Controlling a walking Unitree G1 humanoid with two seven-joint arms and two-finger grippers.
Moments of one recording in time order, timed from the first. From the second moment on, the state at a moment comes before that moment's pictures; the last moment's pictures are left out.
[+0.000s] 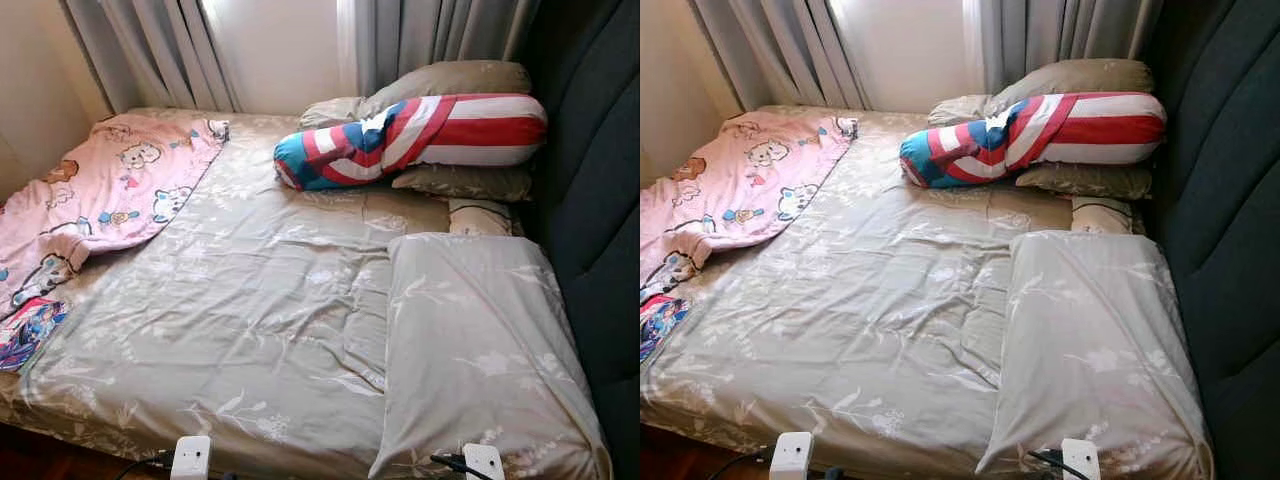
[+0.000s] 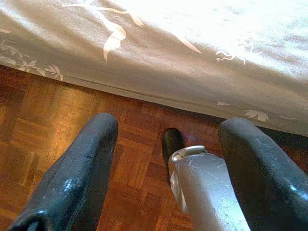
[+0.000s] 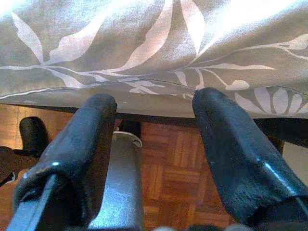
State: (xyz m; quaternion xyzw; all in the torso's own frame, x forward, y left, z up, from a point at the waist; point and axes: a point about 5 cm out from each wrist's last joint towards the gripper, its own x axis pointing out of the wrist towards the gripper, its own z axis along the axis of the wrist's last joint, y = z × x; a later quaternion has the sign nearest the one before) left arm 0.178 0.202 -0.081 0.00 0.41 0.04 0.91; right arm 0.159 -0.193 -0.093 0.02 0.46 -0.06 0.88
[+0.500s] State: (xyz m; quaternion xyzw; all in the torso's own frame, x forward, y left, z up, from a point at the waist) left arm 0.180 0.202 -0.080 0.00 0.41 0.04 0.91; right arm 0.165 -0.189 -0.091 0.03 0.45 -0.05 0.89
